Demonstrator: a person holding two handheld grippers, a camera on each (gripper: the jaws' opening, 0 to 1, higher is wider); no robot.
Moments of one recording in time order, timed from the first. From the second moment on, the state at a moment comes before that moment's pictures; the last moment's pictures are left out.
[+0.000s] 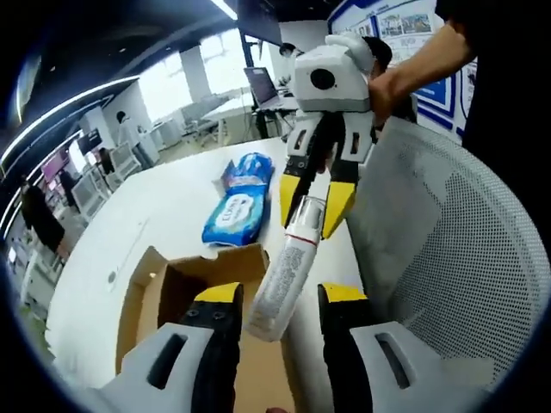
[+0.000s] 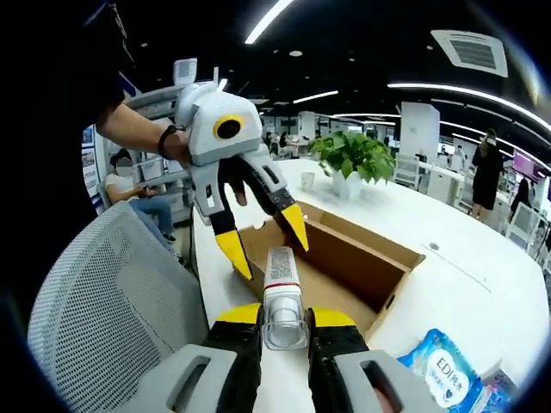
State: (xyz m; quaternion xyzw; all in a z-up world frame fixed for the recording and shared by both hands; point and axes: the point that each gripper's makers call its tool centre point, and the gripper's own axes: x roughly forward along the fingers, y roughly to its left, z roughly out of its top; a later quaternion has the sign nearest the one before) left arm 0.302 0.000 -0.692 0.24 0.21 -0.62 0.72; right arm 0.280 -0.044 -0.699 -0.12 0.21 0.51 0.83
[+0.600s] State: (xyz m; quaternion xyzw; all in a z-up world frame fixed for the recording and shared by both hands) left arm 0.322 0.026 -0.702 0.14 0.24 -0.52 0.80; right arm 0.297 -0.099 -0.697 -0.08 0.23 0.45 0.86
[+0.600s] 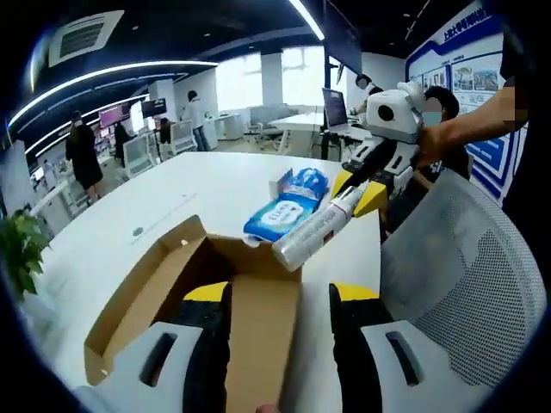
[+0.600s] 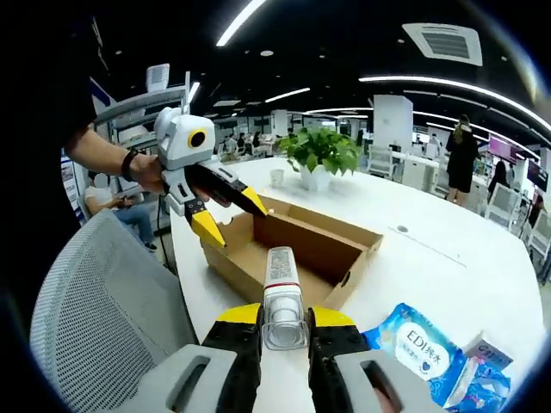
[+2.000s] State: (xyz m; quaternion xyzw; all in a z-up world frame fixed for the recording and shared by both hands) left arm 0.318 0.092 -0.728 0.03 0.28 -0.36 0.89; right arm 0.376 -0.194 -0.693 -0.20 0.30 0.47 0.80
